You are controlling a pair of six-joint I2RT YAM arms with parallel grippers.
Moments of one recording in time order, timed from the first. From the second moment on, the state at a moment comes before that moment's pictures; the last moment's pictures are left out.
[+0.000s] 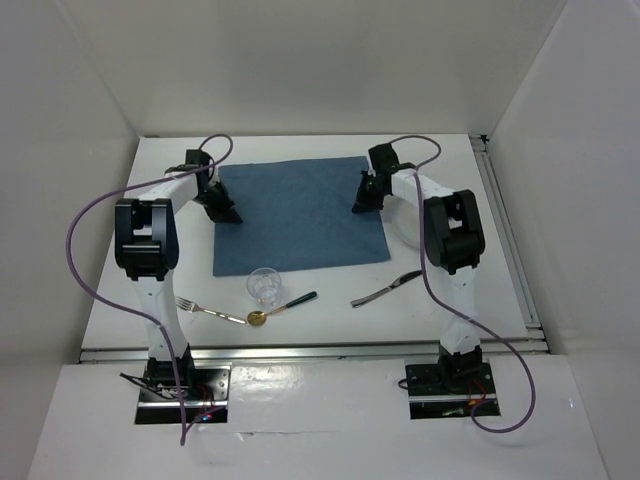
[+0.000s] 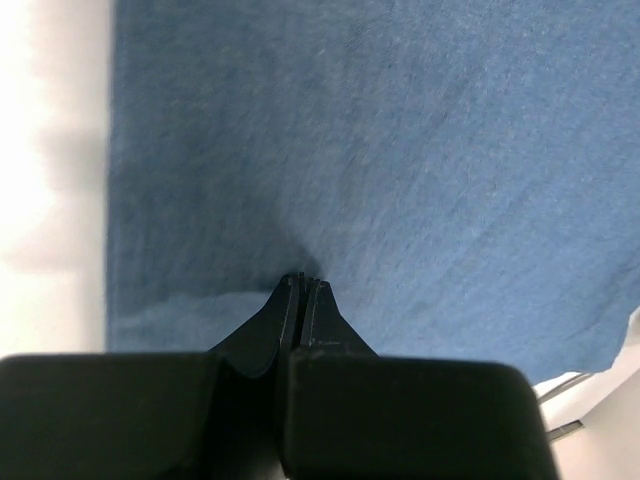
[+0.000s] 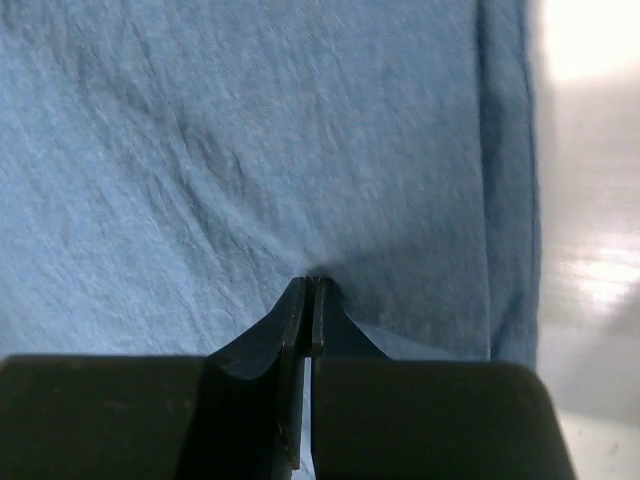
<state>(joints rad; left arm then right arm) 0.04 2.13 1.58 -0.65 0.32 -0.52 0.27 2.26 1.74 -0.51 -0.20 0.51</state>
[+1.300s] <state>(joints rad) -0.09 2.06 1.71 -0.73 0.20 -0.45 0.21 1.73 1.48 -0.49 -0.02 0.59</state>
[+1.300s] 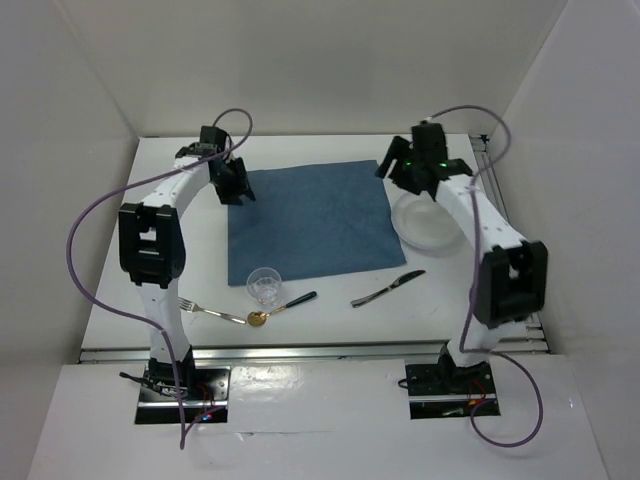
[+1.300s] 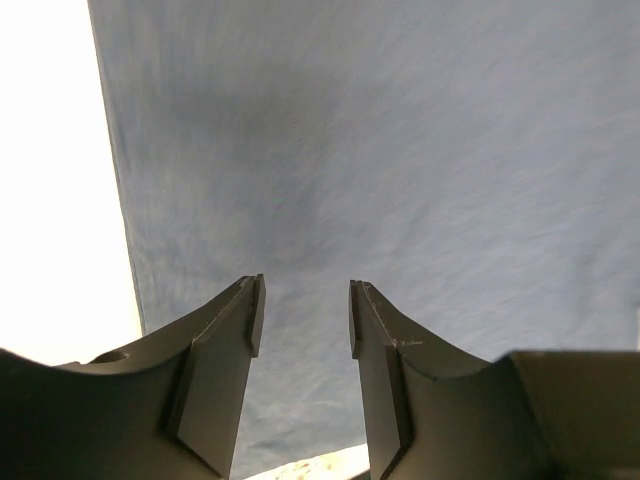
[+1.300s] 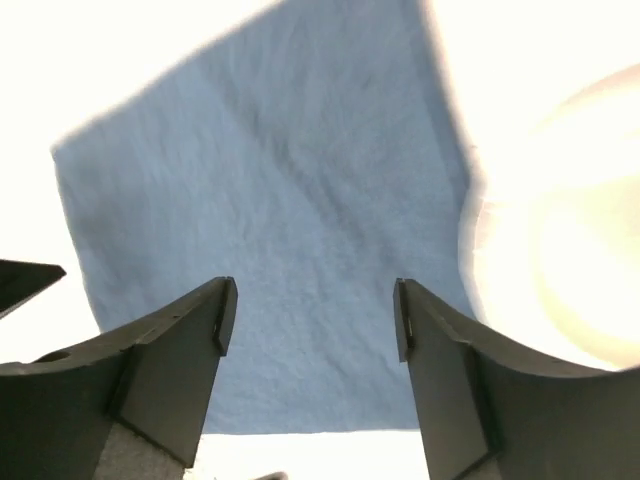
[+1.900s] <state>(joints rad) -0.13 1.67 1.51 -0.75 0.20 -0.42 -0.24 1.45 0.84 -0.41 -0.13 0.75</state>
